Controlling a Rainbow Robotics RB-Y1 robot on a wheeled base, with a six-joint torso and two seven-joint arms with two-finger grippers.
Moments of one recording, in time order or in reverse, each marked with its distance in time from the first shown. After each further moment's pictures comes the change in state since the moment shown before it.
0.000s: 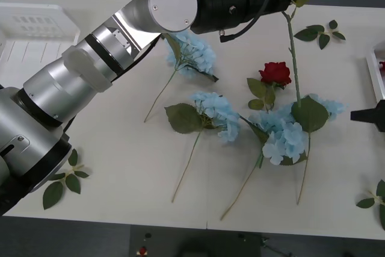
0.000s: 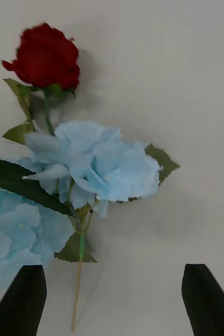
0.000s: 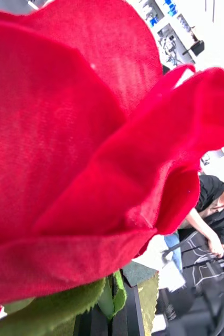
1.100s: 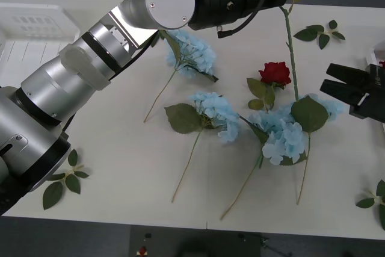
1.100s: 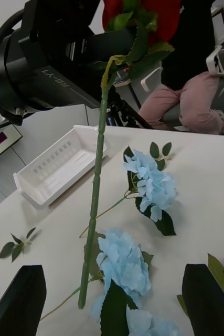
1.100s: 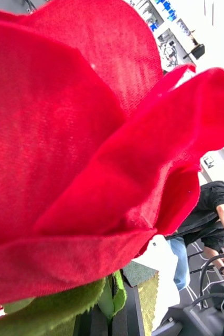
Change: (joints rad) right arm -0.084 0.644 -0.337 0.107 -0.440 0.386 0.990; left arm 0.000 0.004 0.017 -0.007 -0.030 0.000 -0.001
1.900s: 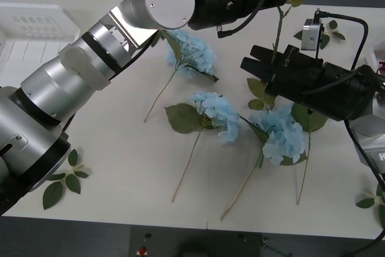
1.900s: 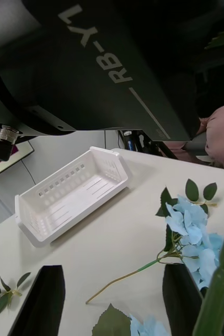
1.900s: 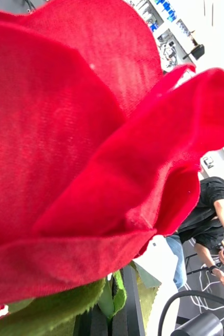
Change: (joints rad) right arm -0.204 0.308 0.162 -0.015 0.273 -0.143 0.000; left arm 0.000 0.001 0.000 -0.001 0.000 0.000 0.000
